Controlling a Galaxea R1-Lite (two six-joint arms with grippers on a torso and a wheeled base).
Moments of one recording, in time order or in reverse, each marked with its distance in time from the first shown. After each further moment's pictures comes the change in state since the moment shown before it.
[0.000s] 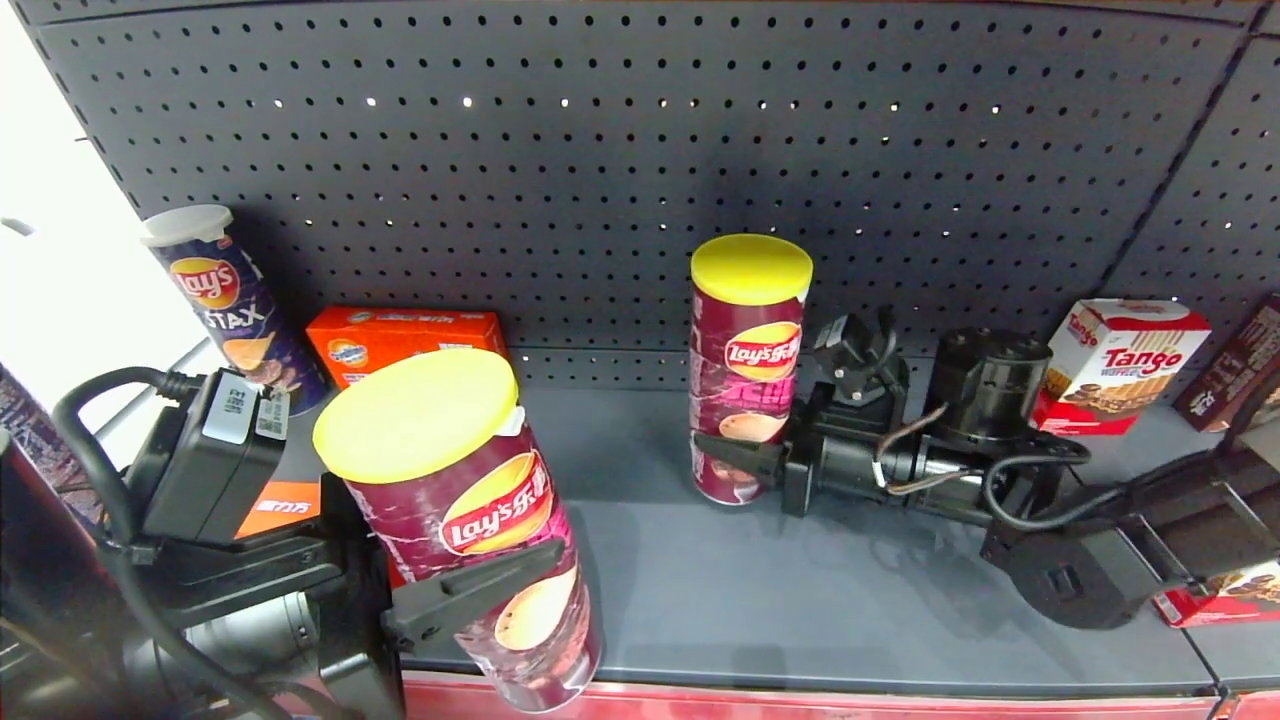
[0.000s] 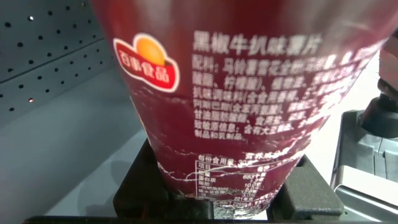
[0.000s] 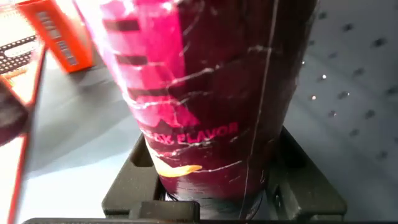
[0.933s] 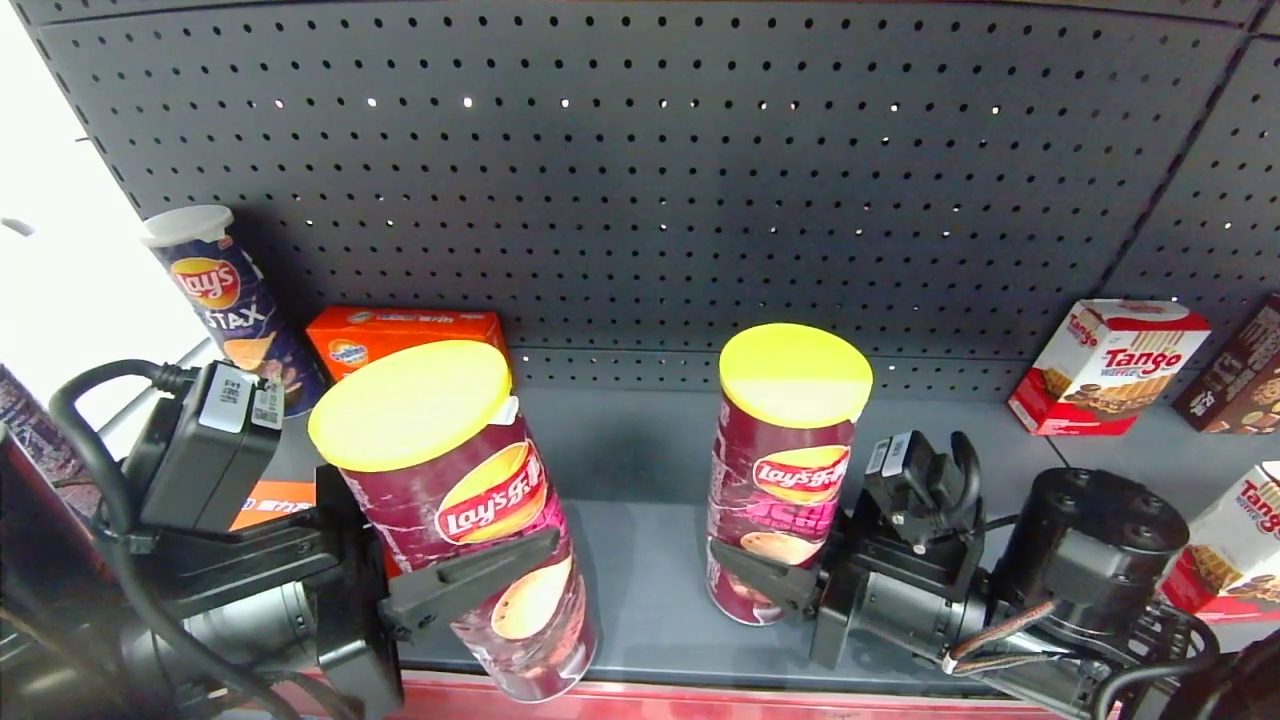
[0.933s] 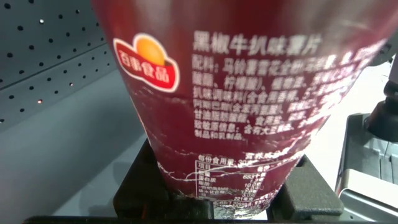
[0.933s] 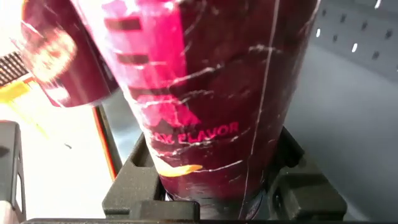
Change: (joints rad) left arm 0.010 0.000 -0.007 0.001 0.003 0.000; right arm 0.174 -0.094 0.445 -0.369 -0.265 0.079
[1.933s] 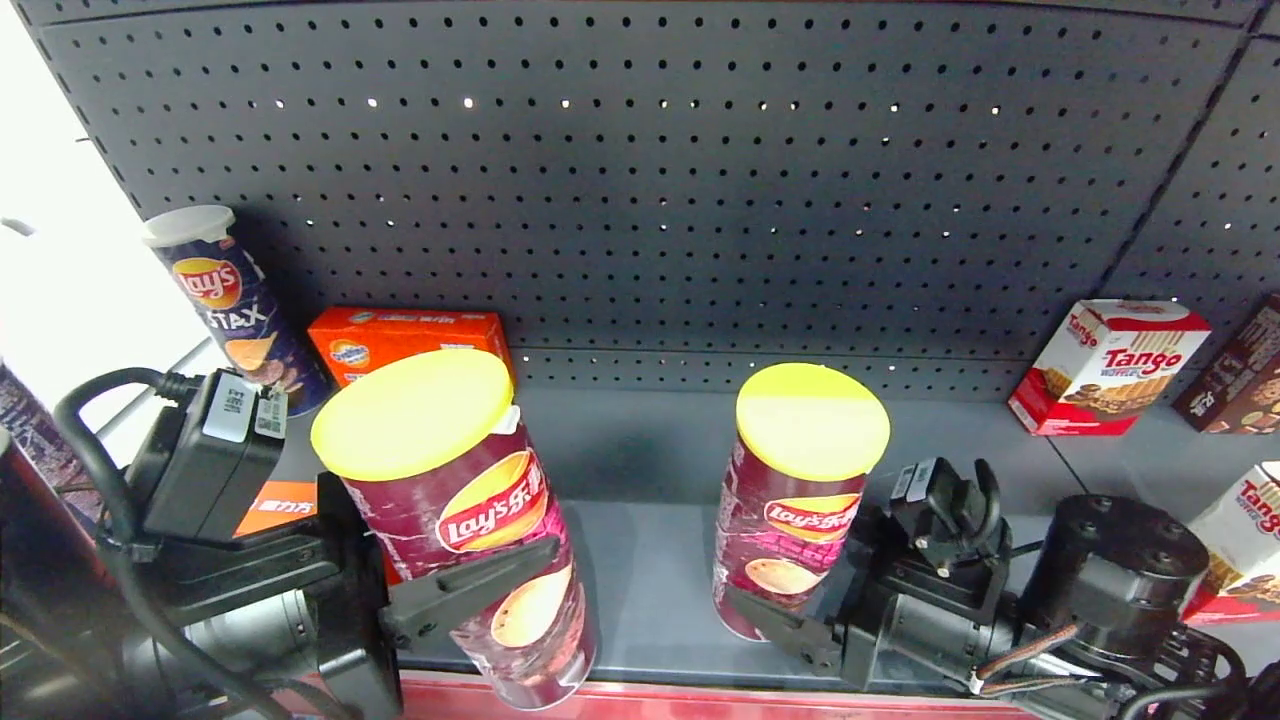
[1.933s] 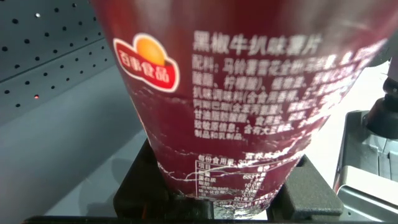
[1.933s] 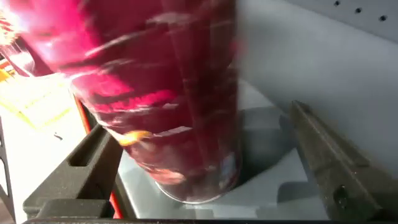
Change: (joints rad) left arm -0.001 0.000 0.010 0.000 -0.003 0.001; right arm -0.046 0.000 0.107 -0.057 -0.014 -0.009
